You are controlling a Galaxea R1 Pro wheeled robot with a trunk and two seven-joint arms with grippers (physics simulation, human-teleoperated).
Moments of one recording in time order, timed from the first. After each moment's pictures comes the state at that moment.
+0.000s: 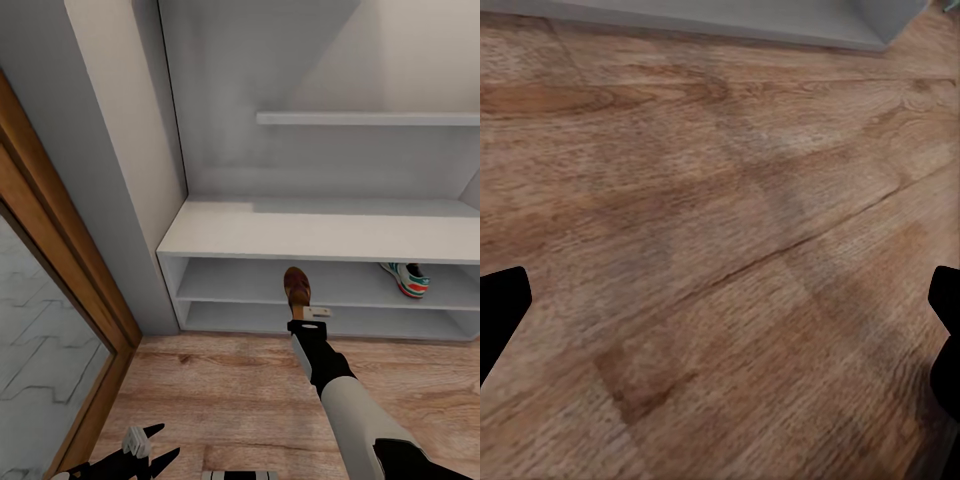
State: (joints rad) left arm -0.31 0.18 0.18 -0.51 0.00 -0.28 -1.10; right arm -0.81 0.17 -0.12 -0.60 0.14 0.37 -0.38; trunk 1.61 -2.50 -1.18
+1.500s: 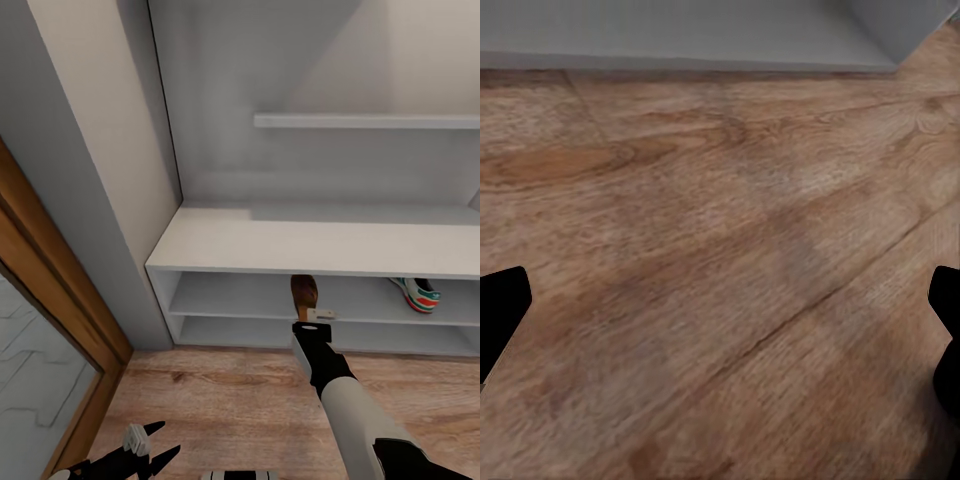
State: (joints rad) left arm -0.31 0.17 0.18 -0.52 0.00 -0.29 -1.10; right arm -0.81 0.17 -0.12 -0.58 0.13 0.36 -0.48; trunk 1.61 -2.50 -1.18
